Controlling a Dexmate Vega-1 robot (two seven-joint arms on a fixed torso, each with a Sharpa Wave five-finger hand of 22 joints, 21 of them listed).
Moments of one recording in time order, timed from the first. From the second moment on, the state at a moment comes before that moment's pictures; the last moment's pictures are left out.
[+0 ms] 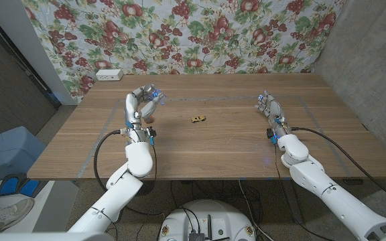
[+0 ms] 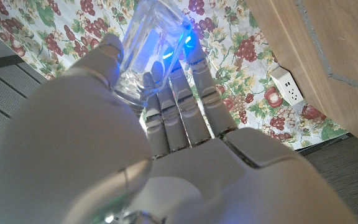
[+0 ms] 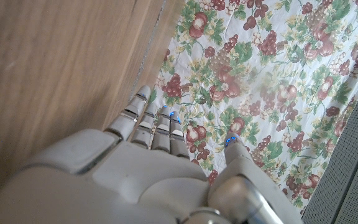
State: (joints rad) left arm 1.21 0.43 0.29 -1.82 0.17 -0.28 0.84; left_hand 1.12 -0.10 0.53 -0.17 0.17 0.94 0.08 0.19 0.21 0.99 -0.04 0.19 0.19 1.04 -0.07 0.21 0.19 0.86 -0.03 0.75 0.19; right arm -0.98 -0.52 -0.37 -1.39 0.49 0.36 -0.19; right_hand 0.16 0.13 0.40 -0.07 0.17 0.25 0.12 0.19 0.18 0.29 0.07 0.20 0.20 0.16 0.03 0.25 0.33 0.35 0.05 0.28 0.17
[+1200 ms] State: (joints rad) left arm 1.17 0.50 0.34 -1.91 0.24 0.14 0.78; left_hand 1.11 -0.10 0.53 -0.17 0.17 0.94 0.08 0.19 0.21 0.99 -0.04 0.19 0.19 1.04 -0.07 0.21 0.19 0.86 -0.03 0.75 0.19; right arm -0.94 -0.50 -0.39 -1.36 0.49 0.35 -0.17; right_hand 0.16 0.13 0.40 -0.07 0.17 0.25 0.12 0.19 0.18 0.29 0.07 0.20 0.20 0.16 0.03 0.25 0.32 0.35 0.06 0.27 0.17
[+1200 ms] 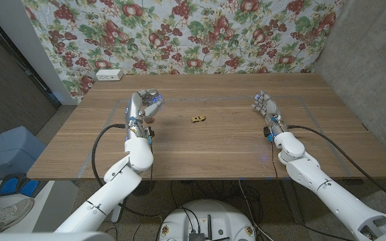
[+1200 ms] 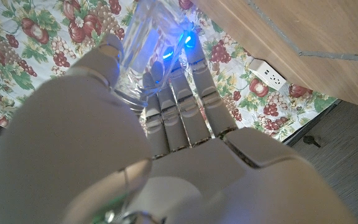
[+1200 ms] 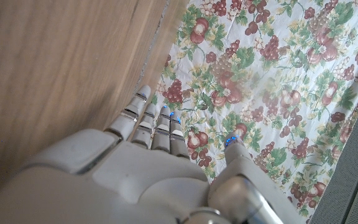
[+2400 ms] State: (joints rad) left arm 1.12 0.54 0.38 -1.85 0.10 0.21 0.71; left_hand 1.11 -0.10 0.53 -0.17 0.17 0.94 0.08 0.19 0.21 0.99 -0.04 0.19 0.19 1.04 -0.07 0.21 0.19 0.86 -0.03 0.75 0.18; right arm -0.94 -0.51 -0.39 -1.36 0.49 0.34 -0.16; right_hand 0.16 0.13 0.40 -0.07 0.17 0.25 0.12 0.19 0.18 0.29 0.07 0.20 0.20 0.16 0.03 0.25 0.32 0.36 0.05 0.25 0.17
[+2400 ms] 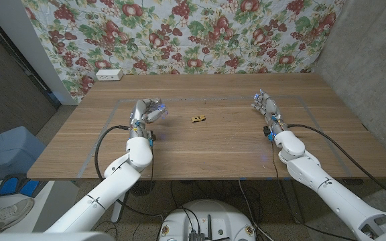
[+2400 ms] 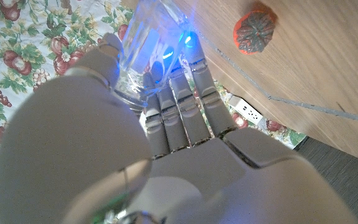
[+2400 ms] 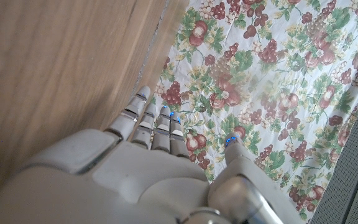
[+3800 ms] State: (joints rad) left arm 1.06 0.54 0.45 -1.74 0.05 0.20 0.71; left_hand 1.11 -0.10 0.53 -0.17 0.17 0.94 0.08 0.19 0.21 0.99 -0.04 0.19 0.19 1.04 -0.07 0.21 0.19 0.85 -0.03 0.81 0.18; right arm -0.93 -0.52 -0.39 -1.36 0.49 0.34 -0.15; right_hand 0.16 0.13 0.40 -0.07 0.17 0.25 0.12 0.19 0.18 0.29 0.07 0.20 0.20 0.16 0.03 0.25 0.33 0.36 0.05 0.24 0.17
